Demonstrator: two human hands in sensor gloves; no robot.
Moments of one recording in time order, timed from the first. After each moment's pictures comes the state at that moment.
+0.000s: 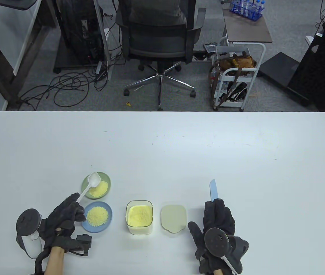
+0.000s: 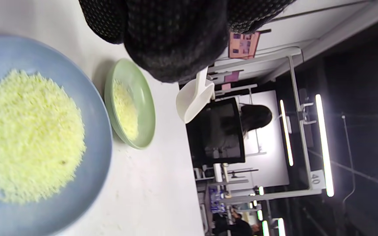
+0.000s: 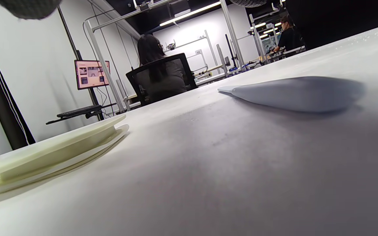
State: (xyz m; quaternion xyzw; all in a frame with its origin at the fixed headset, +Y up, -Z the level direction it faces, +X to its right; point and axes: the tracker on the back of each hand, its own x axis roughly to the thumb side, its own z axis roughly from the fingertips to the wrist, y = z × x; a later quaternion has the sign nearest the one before) left_hand -0.345 -0.758 -0.227 0.01 0.14 0.66 0.74; right_hand 0.136 -0.758 -0.193 -0.01 -0.10 0.97 0.20
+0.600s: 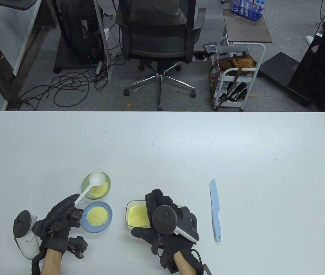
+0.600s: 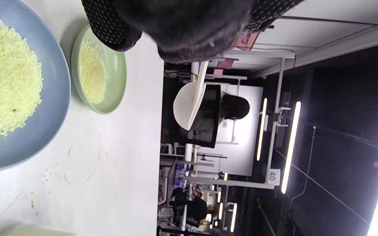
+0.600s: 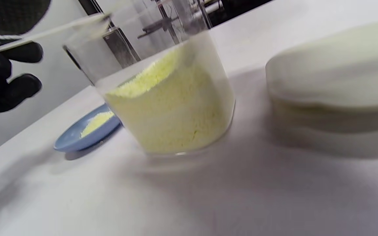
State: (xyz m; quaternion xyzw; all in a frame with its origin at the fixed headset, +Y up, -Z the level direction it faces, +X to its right) left_hand -0.345 -0.751 -0.224 -0.01 0.07 0.73 0.68; right_hand -0.005 -0.725 -0.237 0.18 0.14 0.94 0.24
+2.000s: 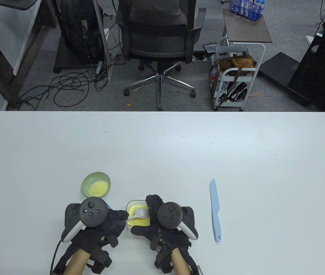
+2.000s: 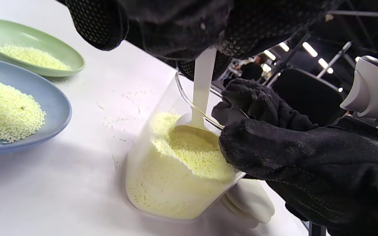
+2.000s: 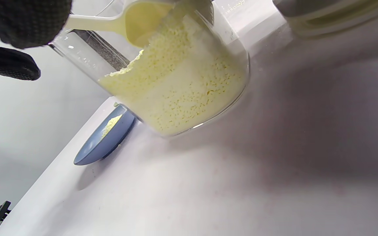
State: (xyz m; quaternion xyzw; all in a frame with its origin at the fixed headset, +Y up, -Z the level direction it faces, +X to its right) left_hand -0.209 -0.676 -0.234 -0.13 -0.10 0.25 0.95; right_hand 0.004 -0.755 -0.242 0.16 0.15 0.90 0.37
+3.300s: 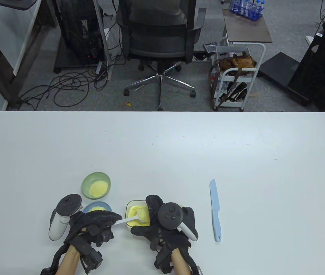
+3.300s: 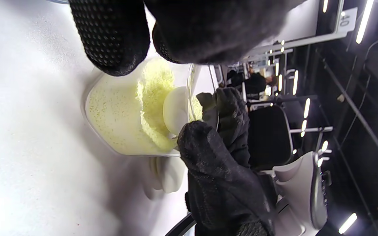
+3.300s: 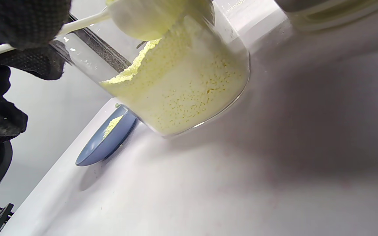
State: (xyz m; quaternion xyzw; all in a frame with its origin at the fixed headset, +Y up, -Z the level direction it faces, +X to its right) left_hand -0.262 -0.743 -0.241 -0.27 -0.06 0.59 0.76; right_hand 0.005 -0.757 -0.242 0.16 0.15 0.90 0.37
